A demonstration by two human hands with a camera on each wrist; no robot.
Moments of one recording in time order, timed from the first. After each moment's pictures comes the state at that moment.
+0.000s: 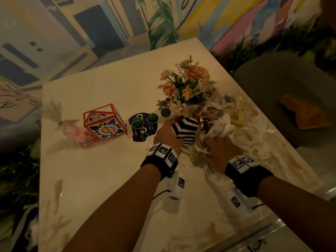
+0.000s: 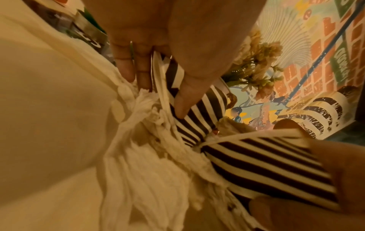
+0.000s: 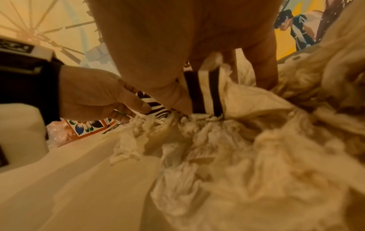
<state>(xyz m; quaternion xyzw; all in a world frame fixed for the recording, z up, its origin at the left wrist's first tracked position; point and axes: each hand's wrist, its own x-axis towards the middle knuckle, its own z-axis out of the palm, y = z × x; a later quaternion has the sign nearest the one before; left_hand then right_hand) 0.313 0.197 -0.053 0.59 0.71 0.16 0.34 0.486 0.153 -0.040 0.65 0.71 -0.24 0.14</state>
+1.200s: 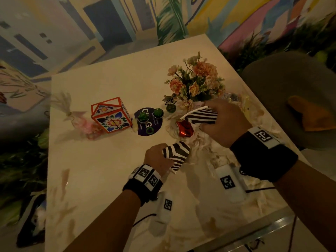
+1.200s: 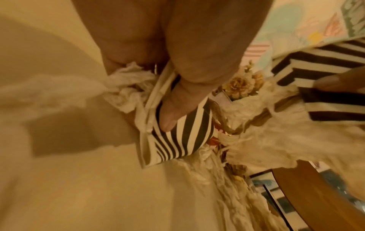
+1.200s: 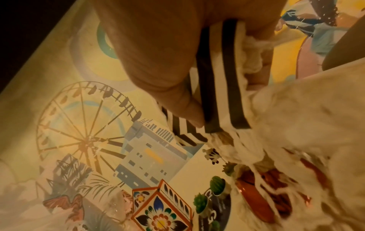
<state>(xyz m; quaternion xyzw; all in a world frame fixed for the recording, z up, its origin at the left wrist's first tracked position) 0.269 0.132 -0.057 0.58 0.72 0.08 0.36 0.455 0.174 0.057 0.64 0.70 -0.28 -0.19</state>
